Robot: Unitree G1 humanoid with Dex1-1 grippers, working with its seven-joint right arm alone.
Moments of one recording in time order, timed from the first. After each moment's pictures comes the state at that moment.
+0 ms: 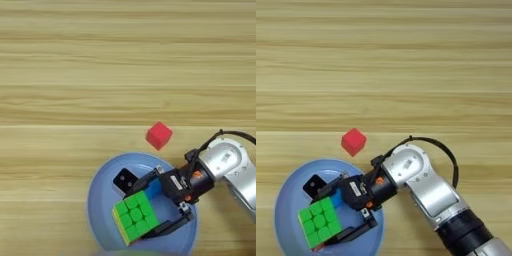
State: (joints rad) arm -0.15 -0.59 0.43 -0.04 0.21 -0.16 1.56
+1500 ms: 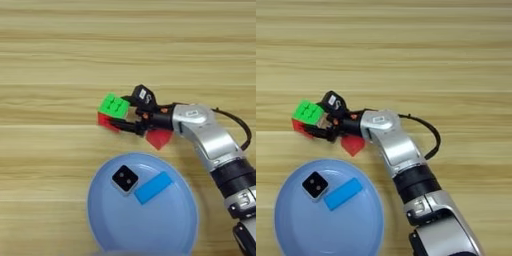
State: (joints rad) arm -0.44 -0.27 0.27 0.32 0.05 0.21 0.87
